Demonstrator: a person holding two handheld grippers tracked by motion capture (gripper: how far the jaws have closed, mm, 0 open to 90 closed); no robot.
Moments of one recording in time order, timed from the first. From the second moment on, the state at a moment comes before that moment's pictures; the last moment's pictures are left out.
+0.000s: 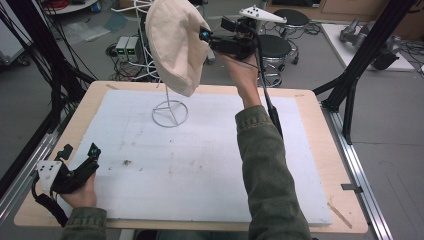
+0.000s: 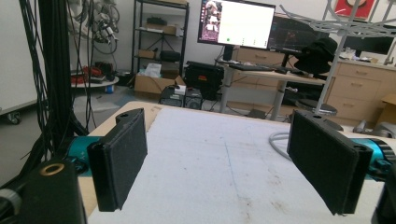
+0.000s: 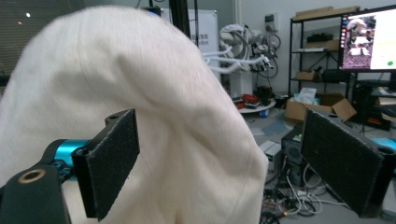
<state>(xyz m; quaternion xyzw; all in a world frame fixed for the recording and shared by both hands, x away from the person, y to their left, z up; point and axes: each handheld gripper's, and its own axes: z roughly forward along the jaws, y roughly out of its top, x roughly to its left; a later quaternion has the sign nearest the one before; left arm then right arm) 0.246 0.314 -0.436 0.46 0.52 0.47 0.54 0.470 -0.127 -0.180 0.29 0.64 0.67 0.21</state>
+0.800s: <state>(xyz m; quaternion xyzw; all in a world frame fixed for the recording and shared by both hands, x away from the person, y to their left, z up) 0.247 0.309 -0.437 0.46 0.52 0.46 0.55 0.409 -0.177 -0.231 0.36 0.63 0.61 0.32</state>
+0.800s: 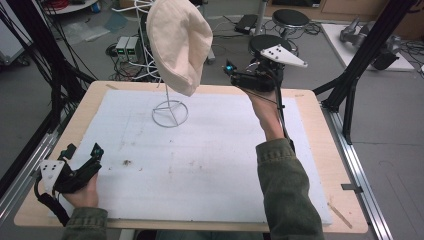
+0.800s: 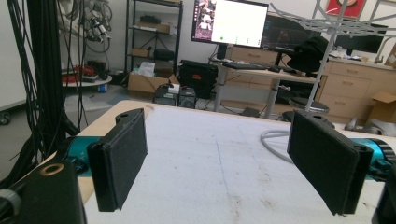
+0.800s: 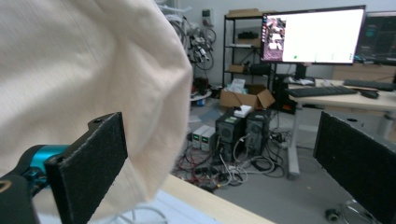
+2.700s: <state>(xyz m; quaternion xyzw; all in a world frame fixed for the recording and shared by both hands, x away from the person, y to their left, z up) 0.246 0.306 -0.436 0.45 0.52 0.45 0.56 0.261 -0.318 -0.400 0.53 0.56 0.50 0.39</state>
